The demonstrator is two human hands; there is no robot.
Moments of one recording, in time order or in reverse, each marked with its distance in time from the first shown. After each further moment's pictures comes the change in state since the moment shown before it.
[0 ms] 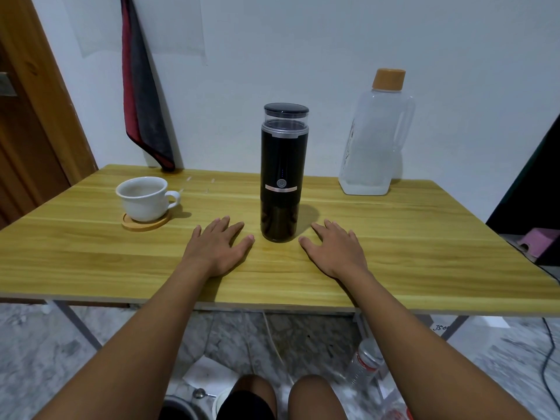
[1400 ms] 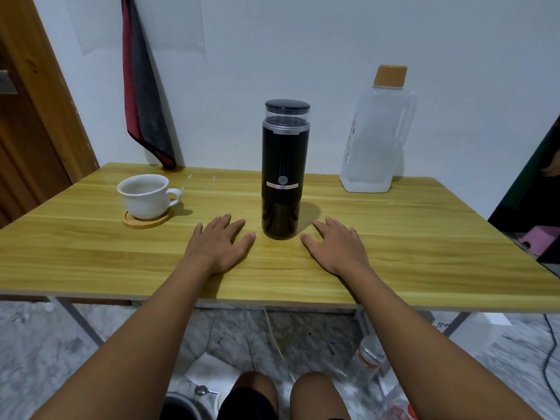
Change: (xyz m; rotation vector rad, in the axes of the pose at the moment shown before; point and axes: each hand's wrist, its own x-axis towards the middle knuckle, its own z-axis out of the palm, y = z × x) left_hand 0.002 0.000 0.000 0.001 -0.004 0.005; right_hand -0.001 0.000 -0.002 0.001 -0.005 -0.006
